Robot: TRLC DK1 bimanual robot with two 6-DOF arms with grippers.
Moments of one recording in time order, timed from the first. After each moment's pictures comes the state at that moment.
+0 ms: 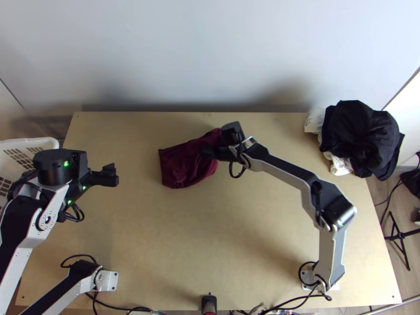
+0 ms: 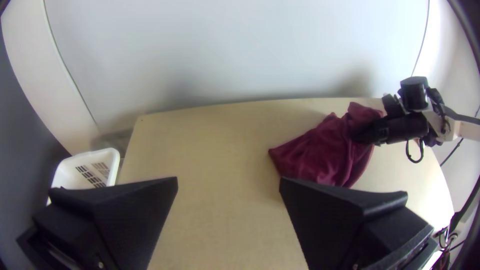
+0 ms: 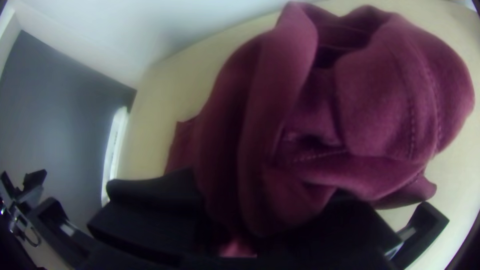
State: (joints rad) left arm -0.21 0.91 1.11 -0.81 -0.18 -0.05; right arm 0.63 2.01 1.50 -0.17 -0.22 0.70
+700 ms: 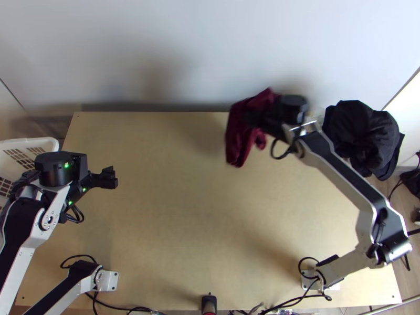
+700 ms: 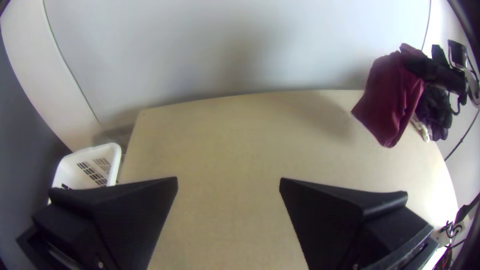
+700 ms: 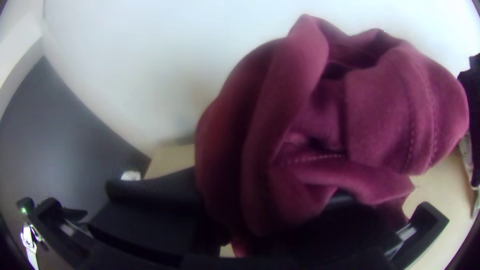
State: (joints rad) left arm -0.17 0.90 1.06 -0.79 -0.17 -0.02; right arm 0.40 1.65 1.42 -0.14 -0.18 0.57
